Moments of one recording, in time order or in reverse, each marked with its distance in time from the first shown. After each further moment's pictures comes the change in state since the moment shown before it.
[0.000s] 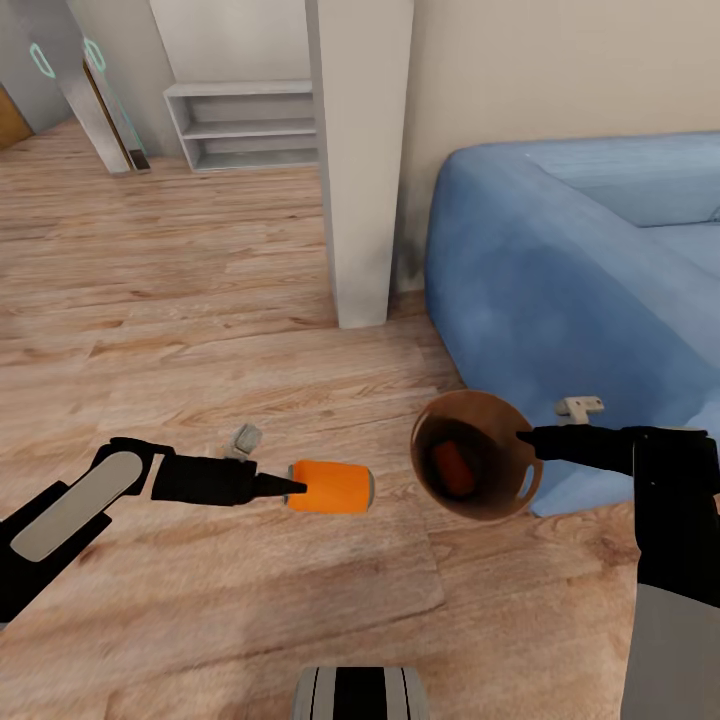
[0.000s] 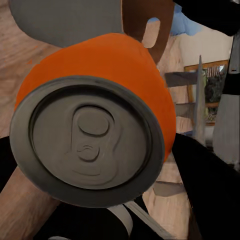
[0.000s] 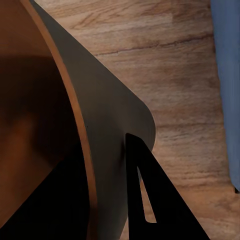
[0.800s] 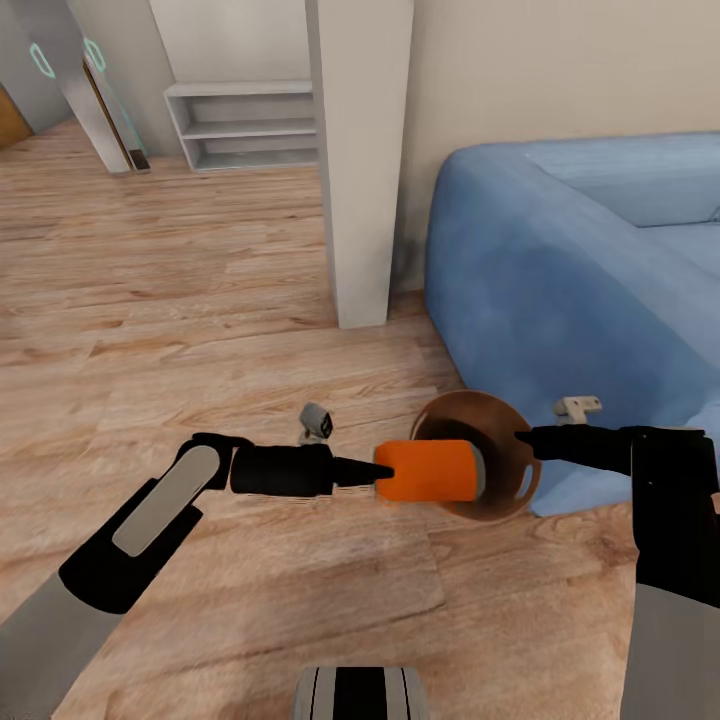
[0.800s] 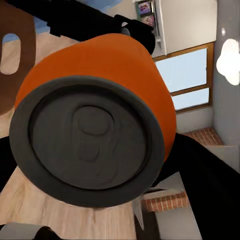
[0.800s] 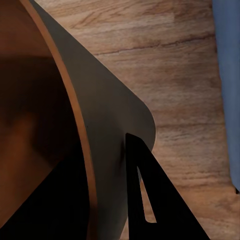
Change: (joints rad) left arm -0.003 -0.330 0.033 0.001 -0.003 0.001 -0.070; right arm 0.000 0.002 0.008 0.000 0.000 0.000 -0.002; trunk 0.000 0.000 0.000
